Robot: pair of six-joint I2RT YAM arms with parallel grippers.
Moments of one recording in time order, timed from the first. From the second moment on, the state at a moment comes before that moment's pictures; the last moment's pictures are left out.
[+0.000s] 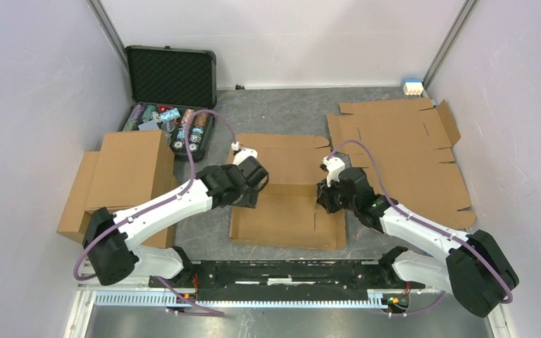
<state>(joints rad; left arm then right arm) -0.85 1.31 1.01 -0.90 -0.42 -0.61 0.61 1.12 0.46 -0.02 -0.13 0.19</state>
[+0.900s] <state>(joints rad) -1.53 1.62 1.18 -0.52 -0.31 -0.34 0.57 1.21 0.53 -0.02 -0.27 0.19</state>
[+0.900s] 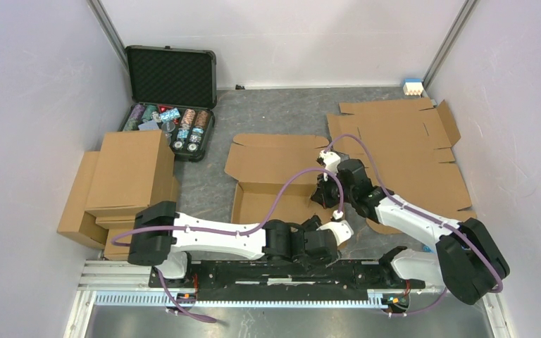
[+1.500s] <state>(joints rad) -1.53 1.75 1.22 -0.43 -0.44 -0.34 0.52 1.21 0.53 -0.01 -0.33 0.19</state>
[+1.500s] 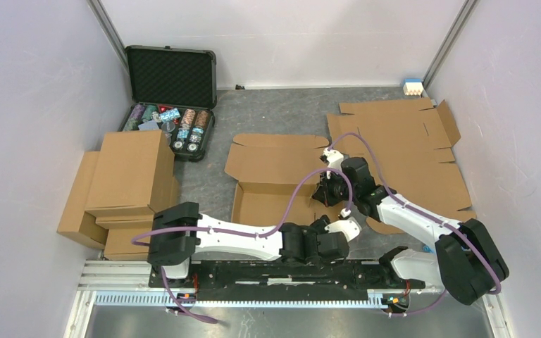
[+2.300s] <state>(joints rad) -1.37 1.76 1.14 -0.39 -0.42 -0.65 0.51 1.21 0.53 -0.01 -0.31 0.20</state>
